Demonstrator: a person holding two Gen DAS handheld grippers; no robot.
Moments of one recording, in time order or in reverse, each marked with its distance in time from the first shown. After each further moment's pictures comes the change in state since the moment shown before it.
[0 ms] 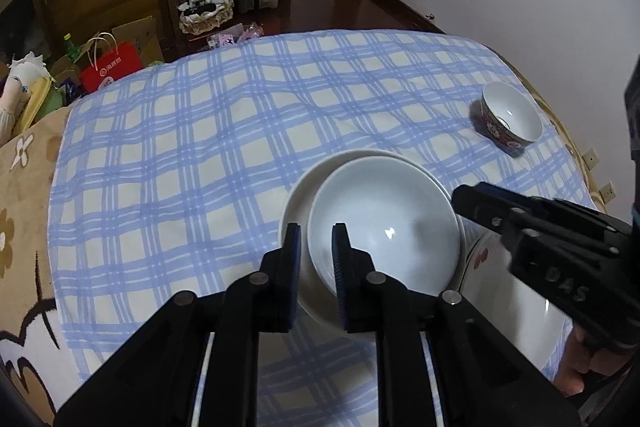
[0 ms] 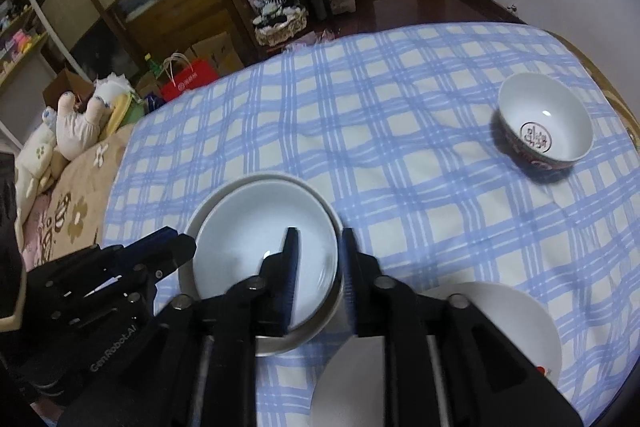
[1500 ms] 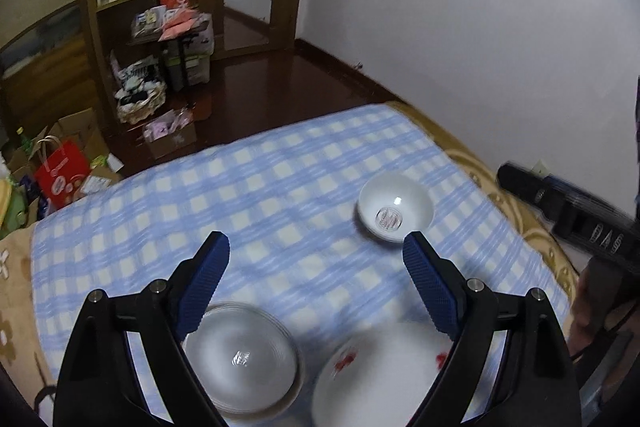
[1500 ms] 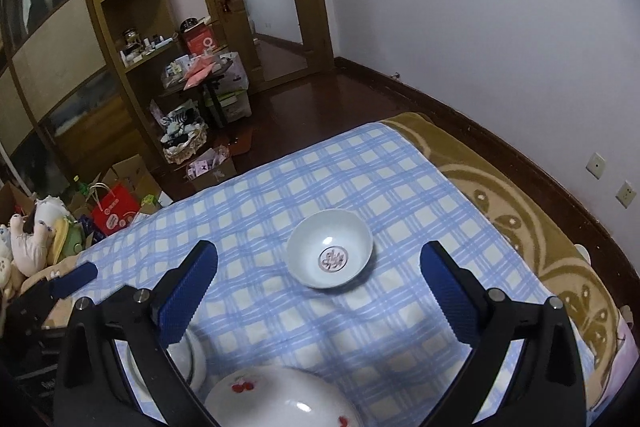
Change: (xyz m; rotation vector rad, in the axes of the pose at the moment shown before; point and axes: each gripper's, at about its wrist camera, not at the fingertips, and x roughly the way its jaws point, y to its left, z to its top) left arm -0.057 -0.129 0.100 0.160 -0.198 -0.176; right arm -0.151 -0.127 0.064 0.184 -0.319 -0.283
